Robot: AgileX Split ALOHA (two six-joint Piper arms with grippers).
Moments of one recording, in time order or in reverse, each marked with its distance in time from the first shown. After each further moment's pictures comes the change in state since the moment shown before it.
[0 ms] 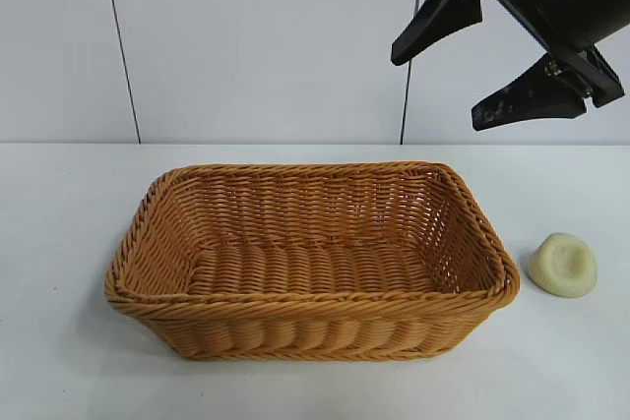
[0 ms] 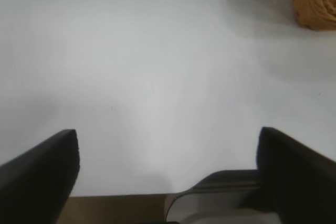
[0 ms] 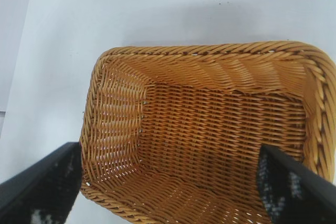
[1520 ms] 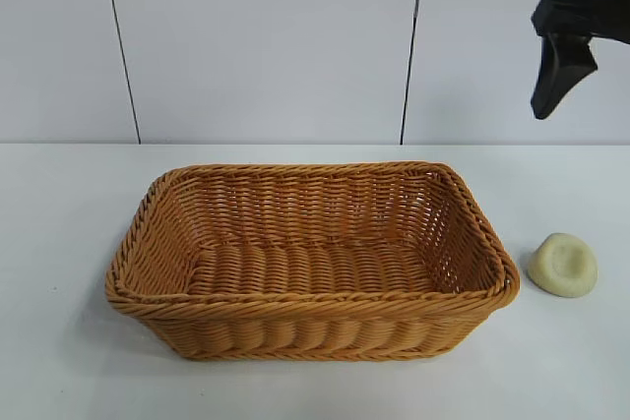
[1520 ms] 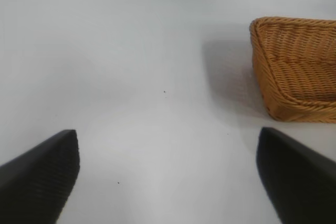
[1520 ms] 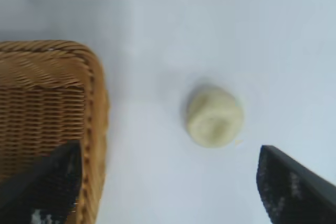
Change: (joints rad) left arm 0.054 -0.457 0.008 -0.006 0.002 0.007; right arm -0.102 0.044 -0.123 -0.884 0.111 0.576
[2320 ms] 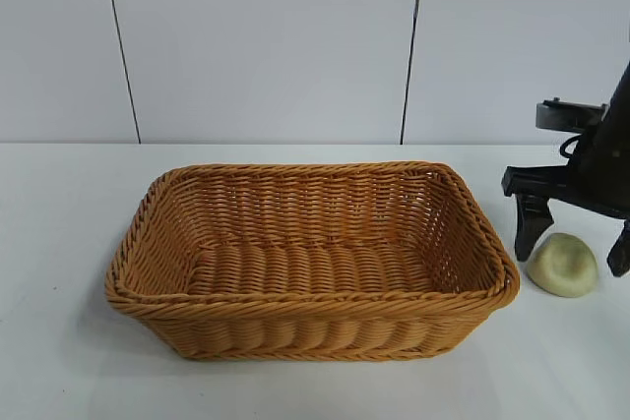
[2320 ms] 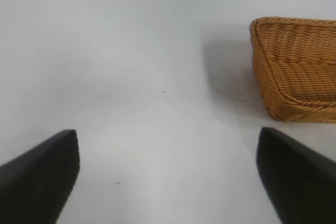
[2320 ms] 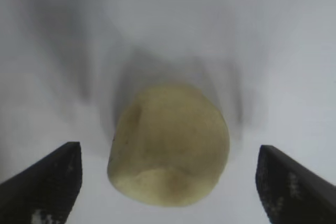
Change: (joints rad) left arm 0.000 0.000 0.000 0.000 0.000 0.000; right arm -0.037 0.428 -0.001 0.063 -0.167 -0.029
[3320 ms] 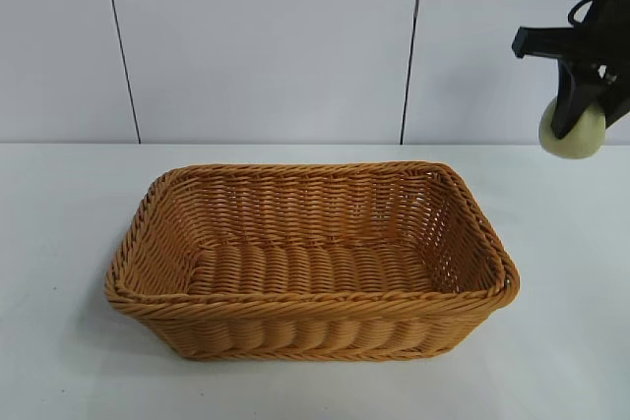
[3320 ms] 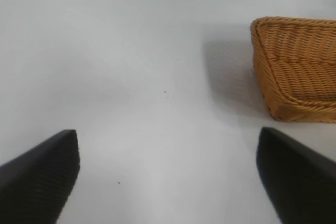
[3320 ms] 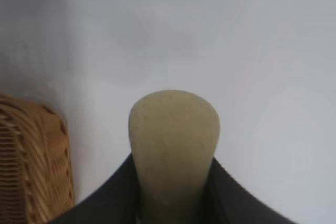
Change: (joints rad) left arm 0.000 0.000 0.000 0.002 0.000 0.000; right arm 0.003 -0.170 -0.332 0.009 0.361 -0.068
